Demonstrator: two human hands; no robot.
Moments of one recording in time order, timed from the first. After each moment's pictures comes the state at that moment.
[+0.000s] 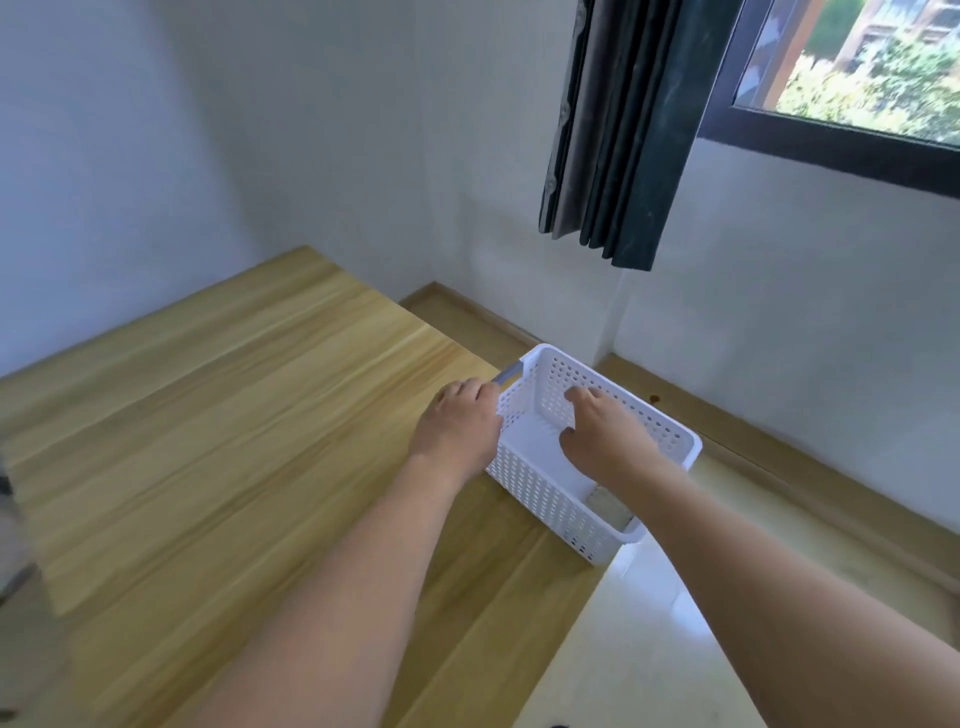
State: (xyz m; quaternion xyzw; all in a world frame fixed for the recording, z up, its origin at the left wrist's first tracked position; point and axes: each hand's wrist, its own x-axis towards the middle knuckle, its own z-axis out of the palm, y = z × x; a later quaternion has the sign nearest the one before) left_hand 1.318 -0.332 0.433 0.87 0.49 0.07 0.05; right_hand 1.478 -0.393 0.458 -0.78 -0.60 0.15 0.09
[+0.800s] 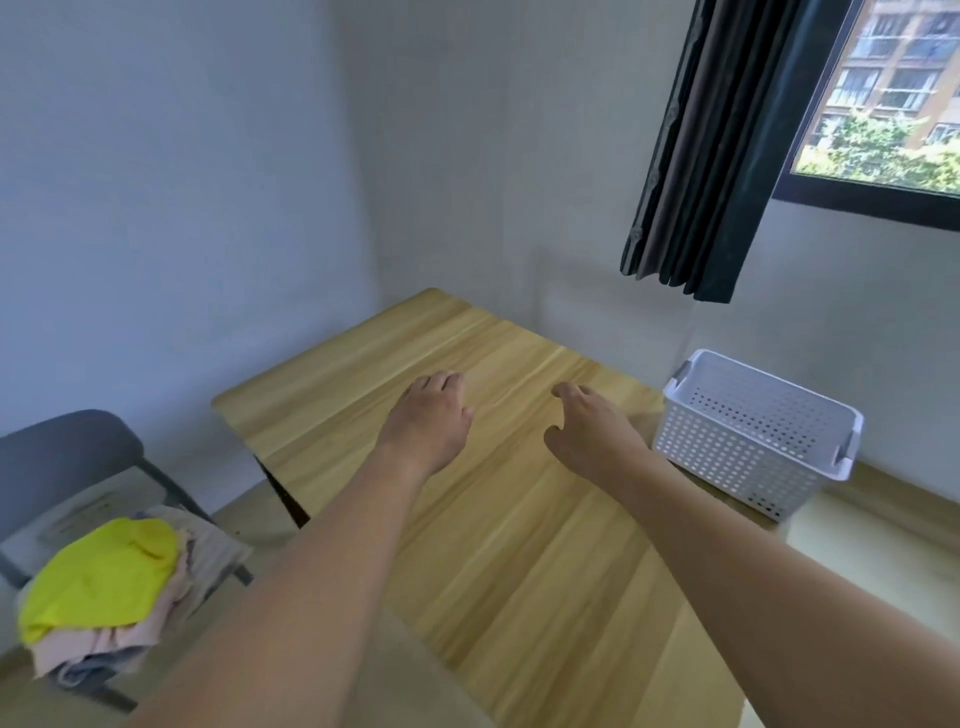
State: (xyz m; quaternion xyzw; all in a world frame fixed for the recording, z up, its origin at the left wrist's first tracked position) left_hand 0.870 -0.361 0.508 0.85 0.51 0.11 0.03; right_hand 1.048 -0.437 0.528 -0.76 -0.62 0.13 0.15
